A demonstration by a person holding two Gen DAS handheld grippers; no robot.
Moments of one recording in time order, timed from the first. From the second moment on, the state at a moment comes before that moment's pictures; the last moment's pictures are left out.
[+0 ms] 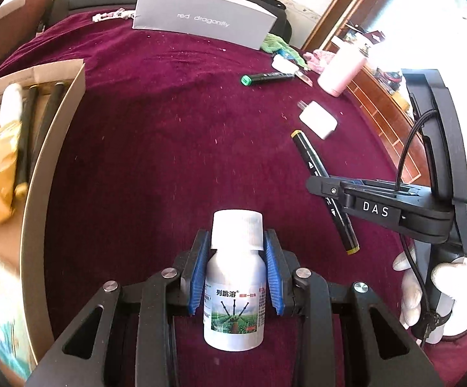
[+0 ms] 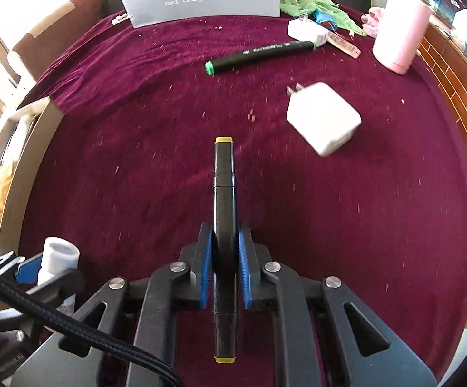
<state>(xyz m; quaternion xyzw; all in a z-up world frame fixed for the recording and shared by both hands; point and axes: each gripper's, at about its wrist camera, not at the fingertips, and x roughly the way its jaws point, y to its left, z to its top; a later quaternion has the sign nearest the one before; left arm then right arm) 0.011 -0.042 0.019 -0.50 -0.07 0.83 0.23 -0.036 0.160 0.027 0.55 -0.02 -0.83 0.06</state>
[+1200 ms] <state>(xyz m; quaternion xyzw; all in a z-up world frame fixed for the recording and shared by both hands) 0.098 -0.167 0.088 -0.40 -0.14 0.89 0.19 0.062 0.064 0.073 0.52 -0.06 -0.83 0.19</state>
